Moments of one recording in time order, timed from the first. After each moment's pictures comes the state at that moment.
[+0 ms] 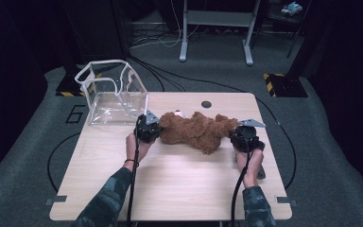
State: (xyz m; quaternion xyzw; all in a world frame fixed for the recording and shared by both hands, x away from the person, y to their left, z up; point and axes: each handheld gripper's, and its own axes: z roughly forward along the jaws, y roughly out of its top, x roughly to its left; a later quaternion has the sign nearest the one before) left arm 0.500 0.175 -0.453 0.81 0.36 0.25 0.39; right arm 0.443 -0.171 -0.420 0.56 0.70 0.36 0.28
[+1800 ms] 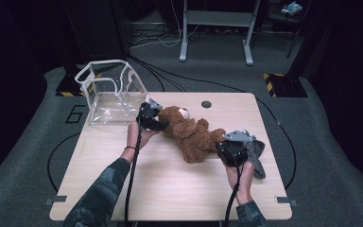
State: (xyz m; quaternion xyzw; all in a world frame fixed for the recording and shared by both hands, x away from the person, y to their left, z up) left arm 0.529 0.166 -0.428 0.83 0.38 0.21 0.35; right arm 0.394 -0.129 -0.417 0.49 0.74 0.37 0.27
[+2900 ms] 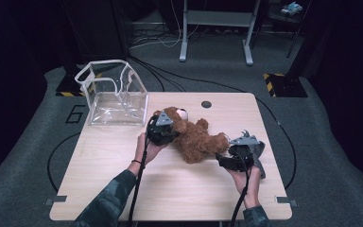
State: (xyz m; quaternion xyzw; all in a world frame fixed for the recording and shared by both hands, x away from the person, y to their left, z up) left arm 0.481 0.141 -0.434 0.84 0.29 0.18 0.43; right arm 0.393 -0.159 -0.441 0.50 0.76 0.36 0.19
